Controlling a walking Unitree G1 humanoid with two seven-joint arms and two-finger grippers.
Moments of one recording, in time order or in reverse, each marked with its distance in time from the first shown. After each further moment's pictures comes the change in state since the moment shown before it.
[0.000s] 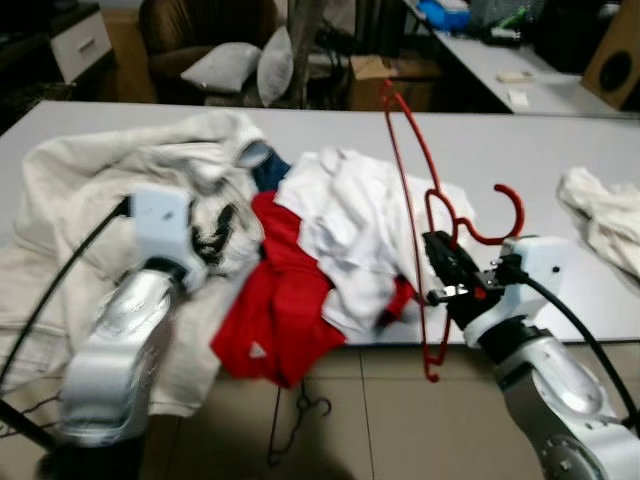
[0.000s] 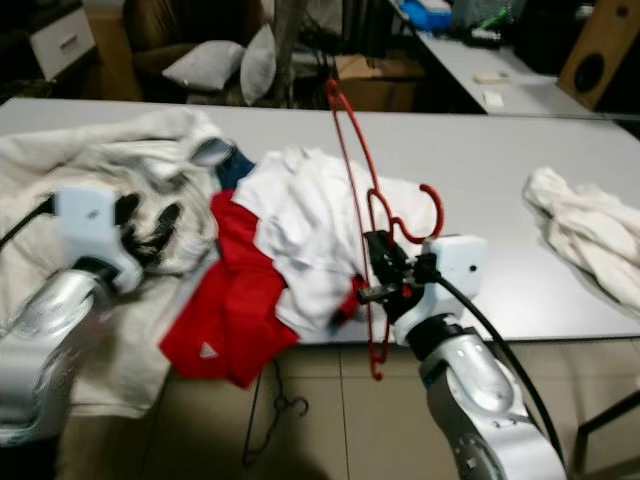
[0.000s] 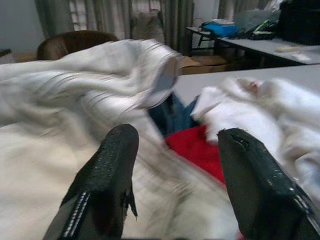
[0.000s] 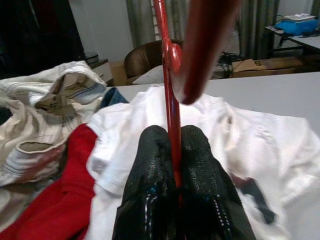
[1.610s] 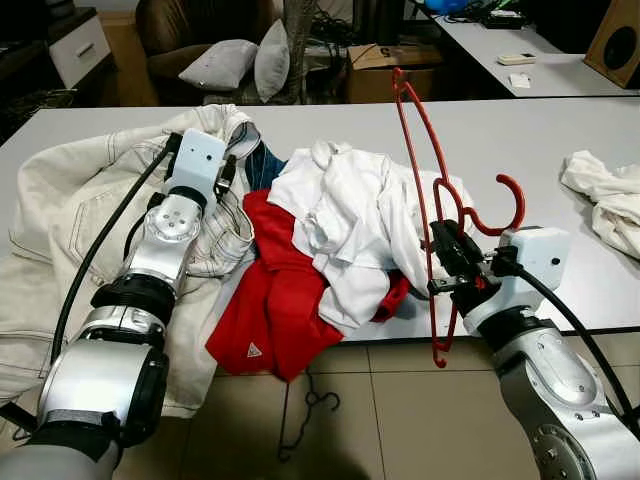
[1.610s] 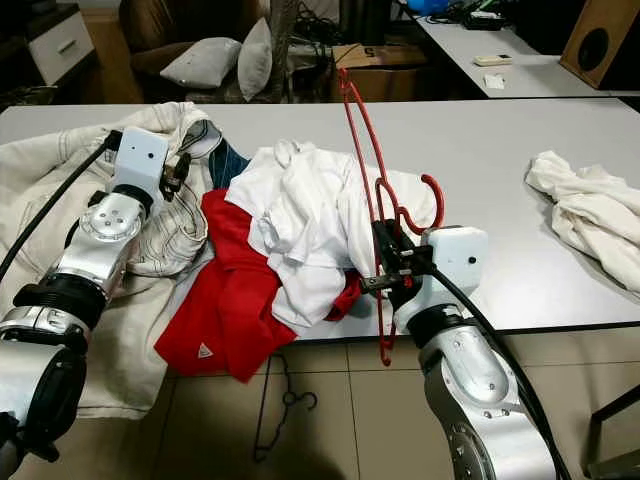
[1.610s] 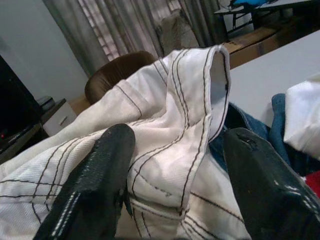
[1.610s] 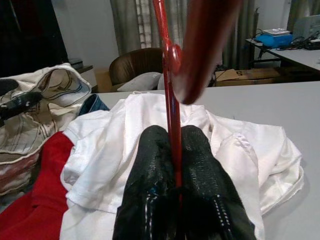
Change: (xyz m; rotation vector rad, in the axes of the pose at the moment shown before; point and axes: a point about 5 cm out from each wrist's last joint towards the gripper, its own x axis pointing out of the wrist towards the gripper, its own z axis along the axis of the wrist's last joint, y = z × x) left arm 0.104 0.036 -0.011 0.359 -0.028 0.102; right arm 0.008 -0.002 0.003 -0.080 -0.038 -0.061
